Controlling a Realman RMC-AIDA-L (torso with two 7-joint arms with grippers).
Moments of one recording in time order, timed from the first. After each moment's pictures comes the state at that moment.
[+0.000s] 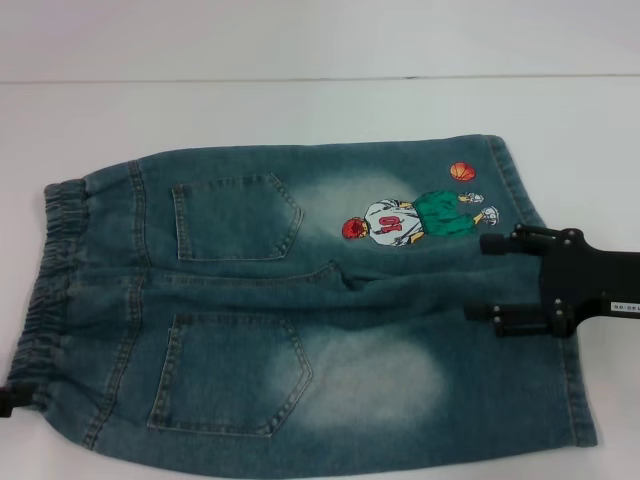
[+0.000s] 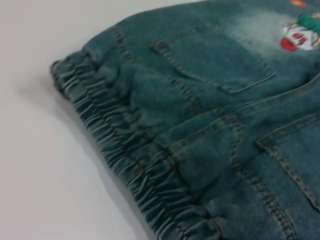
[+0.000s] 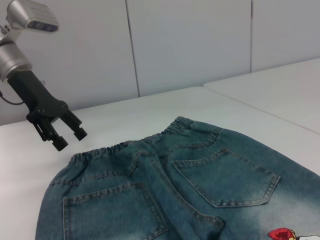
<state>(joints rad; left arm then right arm) -0.32 -2.16 0.37 1.30 2.61 1.75 -1.71 0.45 2.06 -0.67 -0.70 -2.06 -1.62 1.19</state>
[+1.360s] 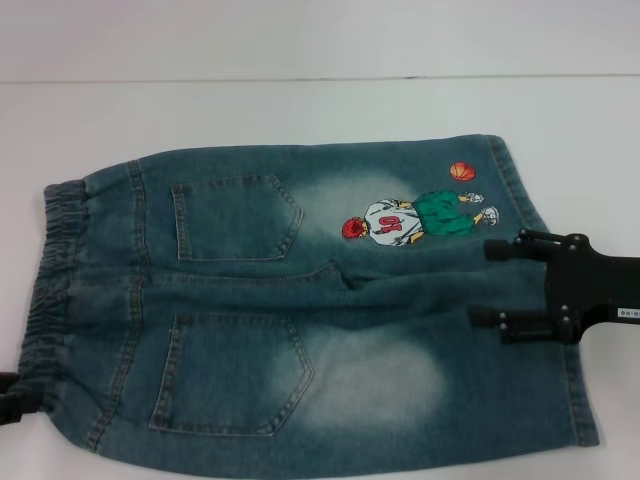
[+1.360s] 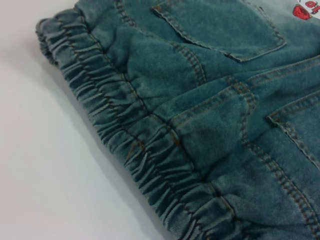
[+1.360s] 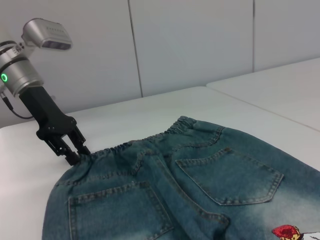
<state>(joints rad) -0.32 -2.16 0.44 1.19 2.65 1.65 -1.72 0.44 2.06 -0.67 -0.70 -2.06 -1.64 1.19</state>
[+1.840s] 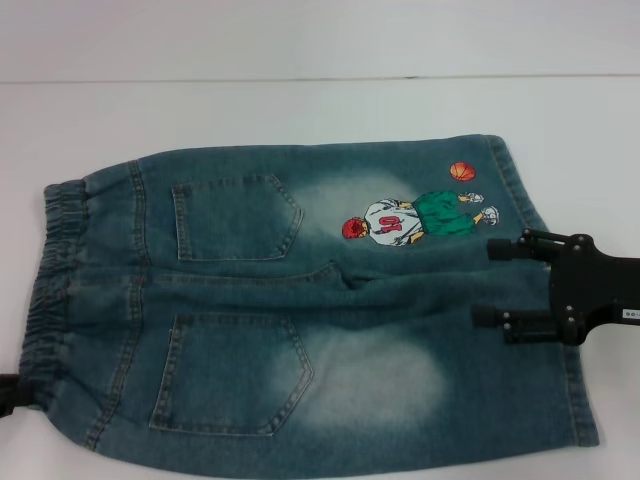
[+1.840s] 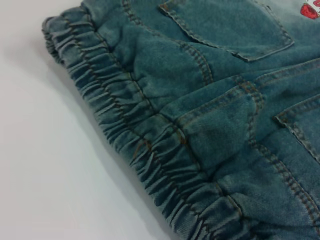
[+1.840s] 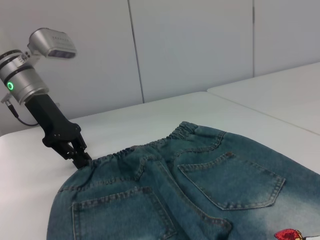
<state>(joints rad) -0.33 -2.16 0.45 1.19 2.65 1.63 -1.73 0.44 2.06 -0.65 -0.70 -2.06 -1.66 1.19</state>
